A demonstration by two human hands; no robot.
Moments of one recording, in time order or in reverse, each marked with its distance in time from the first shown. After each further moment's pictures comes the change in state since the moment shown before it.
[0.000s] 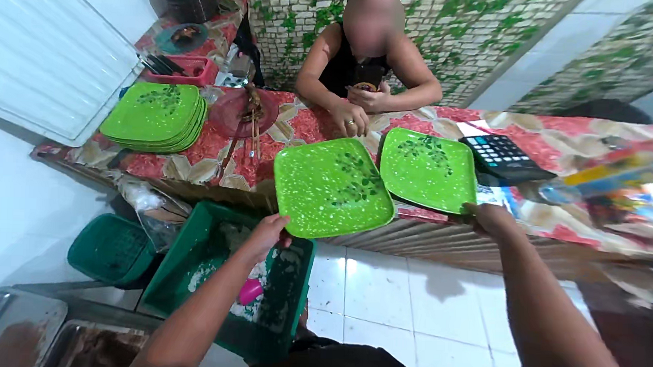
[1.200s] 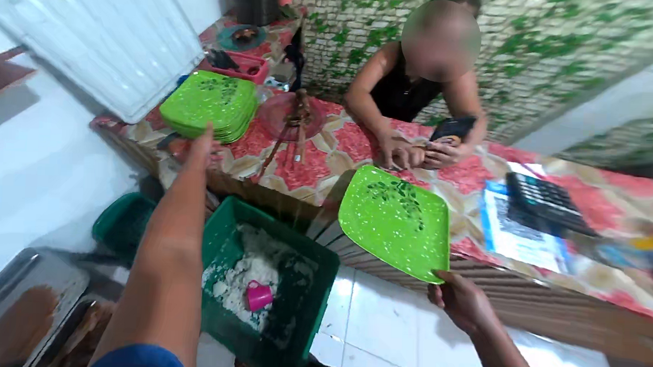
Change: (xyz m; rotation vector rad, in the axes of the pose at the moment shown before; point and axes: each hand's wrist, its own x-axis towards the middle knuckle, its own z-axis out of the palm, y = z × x) left_hand 0.074 0.078 -0.285 -0.040 0.745 0.030; right_hand -0.165 -0.032 0.111 1.035 -0.527 -0.194
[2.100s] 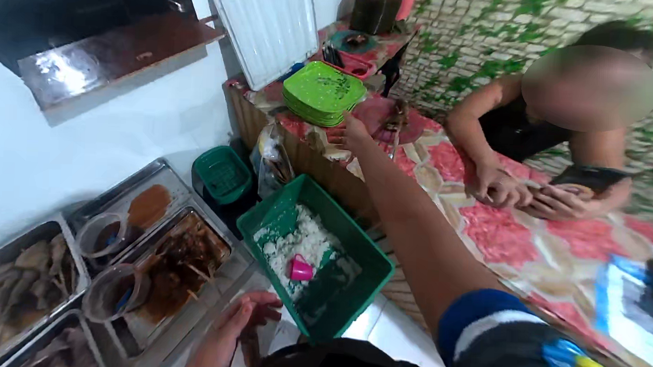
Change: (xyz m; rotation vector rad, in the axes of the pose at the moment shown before) left_hand -0.427 -0.257 -0.143 -0.482 -0.332 0.288; right_hand 0.109 -0.054 0.496 -0.499 -0.499 -0.012
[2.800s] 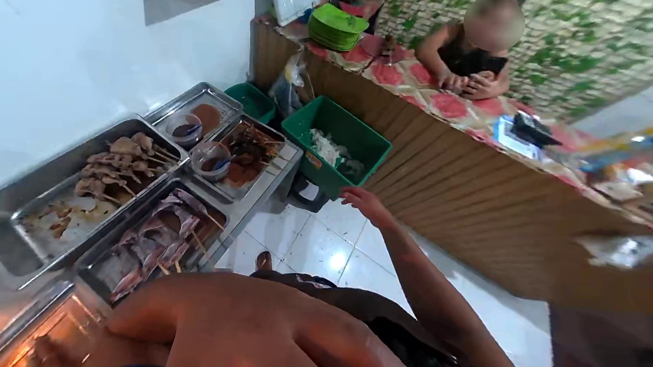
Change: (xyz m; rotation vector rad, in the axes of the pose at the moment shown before) left_hand -0.422 0.126 -0.132 -0.209 -1.246 0.642; right_hand -0.569 0.352 0.174 -0.460 -0.093 -0.079
